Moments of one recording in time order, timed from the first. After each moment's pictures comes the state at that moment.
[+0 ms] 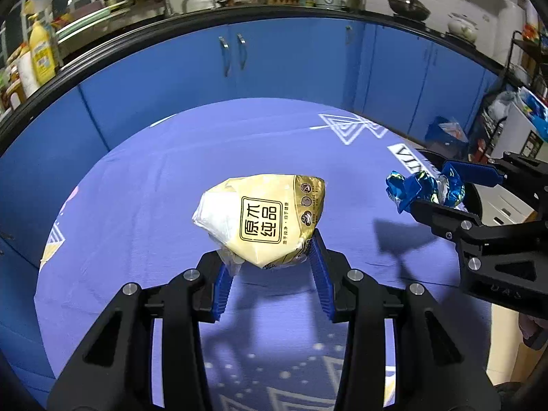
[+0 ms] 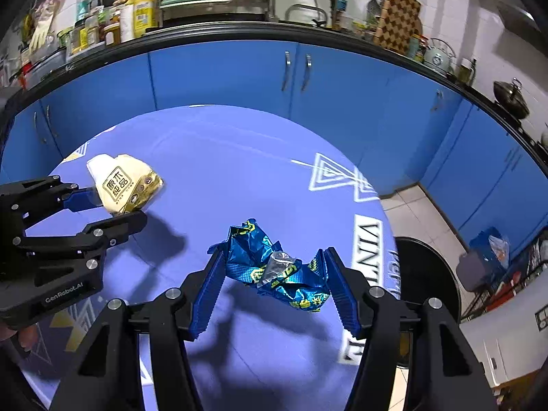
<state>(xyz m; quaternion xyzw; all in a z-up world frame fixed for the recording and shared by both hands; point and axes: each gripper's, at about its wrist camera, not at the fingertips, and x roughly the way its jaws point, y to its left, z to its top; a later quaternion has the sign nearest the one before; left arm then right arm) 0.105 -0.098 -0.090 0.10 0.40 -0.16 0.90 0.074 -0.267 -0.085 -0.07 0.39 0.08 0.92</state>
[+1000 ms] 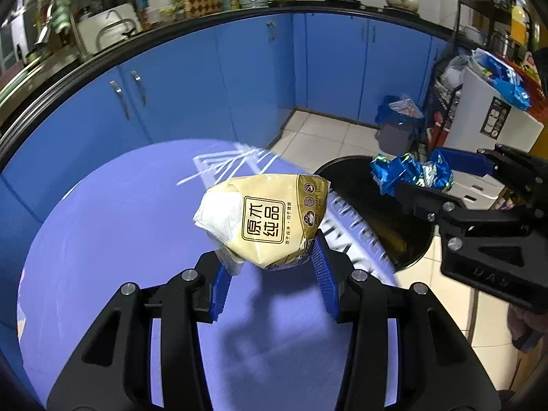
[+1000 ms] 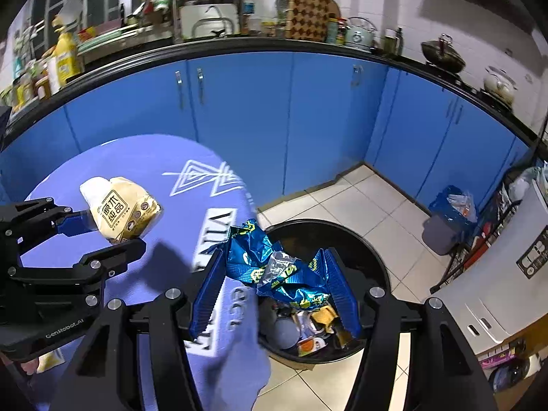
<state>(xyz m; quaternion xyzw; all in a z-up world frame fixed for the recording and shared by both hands) 0.126 -0.254 -0.078 0.15 0.38 -0.26 0.87 0.069 -0.409 -0.080 0.01 0.36 -0.03 0.93</state>
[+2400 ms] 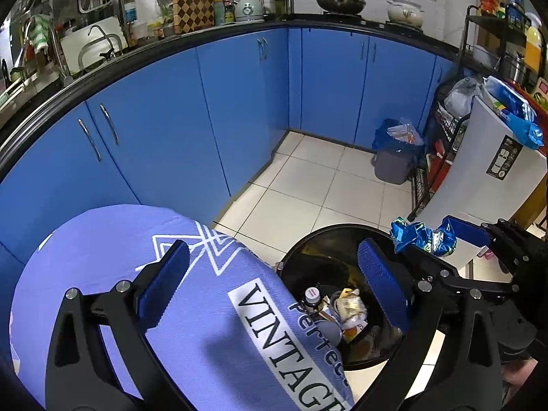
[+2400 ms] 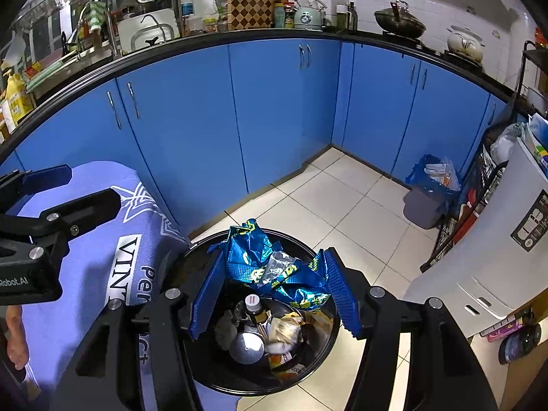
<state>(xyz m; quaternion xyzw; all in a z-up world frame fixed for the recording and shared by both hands) 0.189 -0.331 -0.055 0.14 0.36 -0.26 0.88 0.104 -0.495 -0.097 0.07 0.38 -0.10 0.92</state>
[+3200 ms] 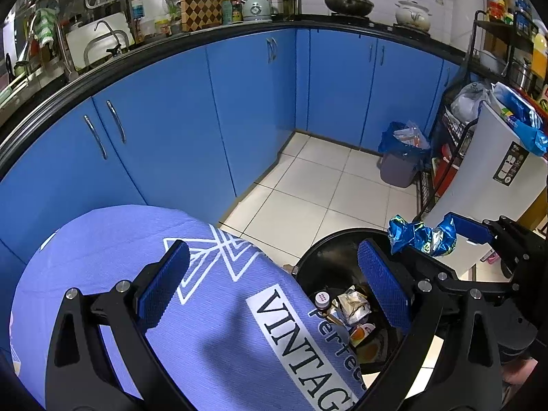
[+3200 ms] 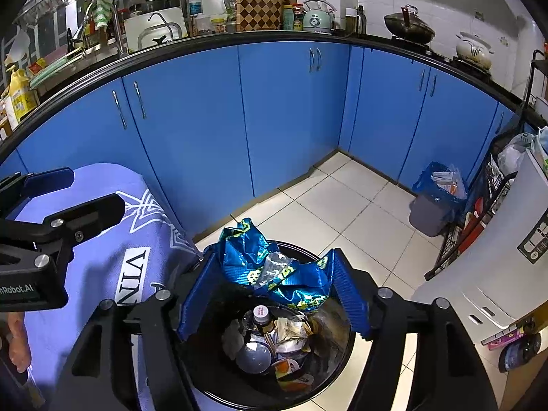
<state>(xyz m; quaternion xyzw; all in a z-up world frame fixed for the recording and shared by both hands) 0.206 -0.318 -0.056 0.13 0.37 -0.25 0.89 0.120 -0.486 -0.095 0.06 0.37 -0.08 0.92</state>
